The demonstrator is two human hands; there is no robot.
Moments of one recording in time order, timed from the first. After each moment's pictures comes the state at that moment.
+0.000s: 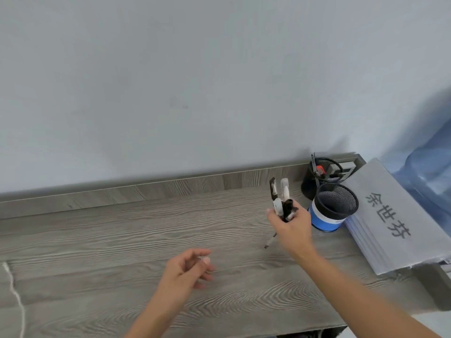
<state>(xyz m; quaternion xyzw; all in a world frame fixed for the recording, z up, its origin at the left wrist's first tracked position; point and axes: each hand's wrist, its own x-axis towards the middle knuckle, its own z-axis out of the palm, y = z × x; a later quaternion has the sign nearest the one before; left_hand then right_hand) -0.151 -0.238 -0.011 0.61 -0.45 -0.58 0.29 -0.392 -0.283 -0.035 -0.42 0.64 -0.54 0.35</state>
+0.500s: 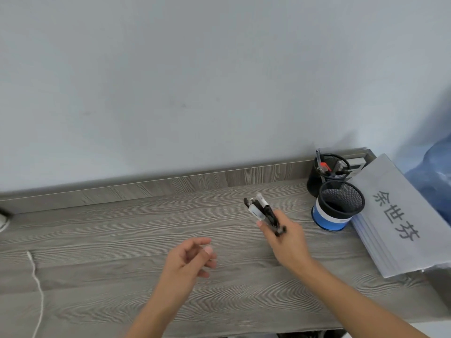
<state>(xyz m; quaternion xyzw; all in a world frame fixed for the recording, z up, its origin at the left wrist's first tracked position) -0.172 -0.232 0.006 0.62 -0.46 -0.54 0.35 -0.400 -0.269 -0.066 -0.60 0.63 -0.40 0.28</state>
